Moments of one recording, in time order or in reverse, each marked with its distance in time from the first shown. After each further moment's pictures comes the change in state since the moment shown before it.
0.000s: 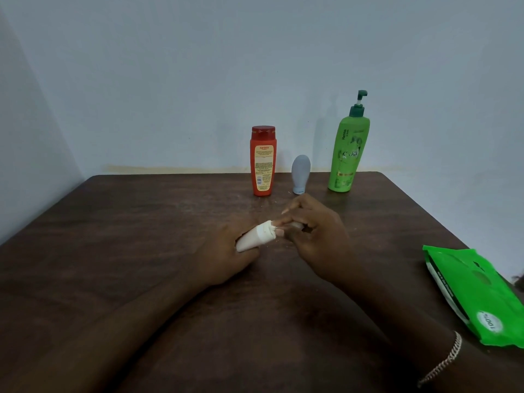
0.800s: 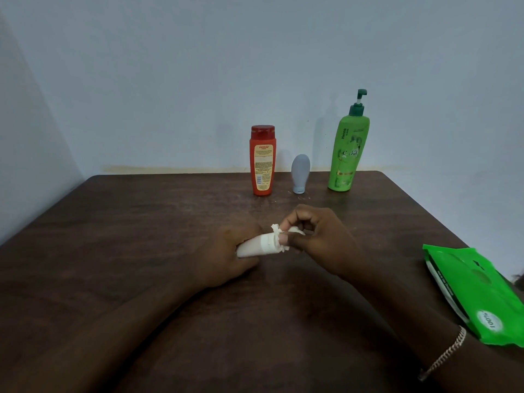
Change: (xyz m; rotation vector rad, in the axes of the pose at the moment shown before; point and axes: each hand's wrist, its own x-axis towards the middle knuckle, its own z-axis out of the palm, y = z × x) left_hand -0.003 -0.001 -0.006 0.010 -0.087 0.126; right_hand 0.000 0.012 -0.004 0.281 -0.174 0.217
